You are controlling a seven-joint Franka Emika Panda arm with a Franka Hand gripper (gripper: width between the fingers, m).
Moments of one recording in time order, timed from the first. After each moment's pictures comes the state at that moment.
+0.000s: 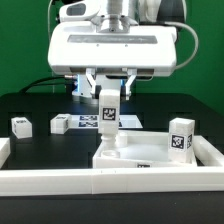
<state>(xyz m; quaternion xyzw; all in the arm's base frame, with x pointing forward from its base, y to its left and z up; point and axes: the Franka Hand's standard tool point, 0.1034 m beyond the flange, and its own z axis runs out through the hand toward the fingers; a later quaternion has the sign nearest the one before) 0.594 -0.022 0.122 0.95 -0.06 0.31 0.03</state>
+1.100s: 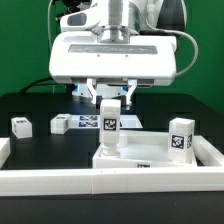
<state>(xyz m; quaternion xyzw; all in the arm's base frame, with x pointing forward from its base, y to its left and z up) 0.593 -0.020 0.105 0.96 -0.06 0.28 0.03</state>
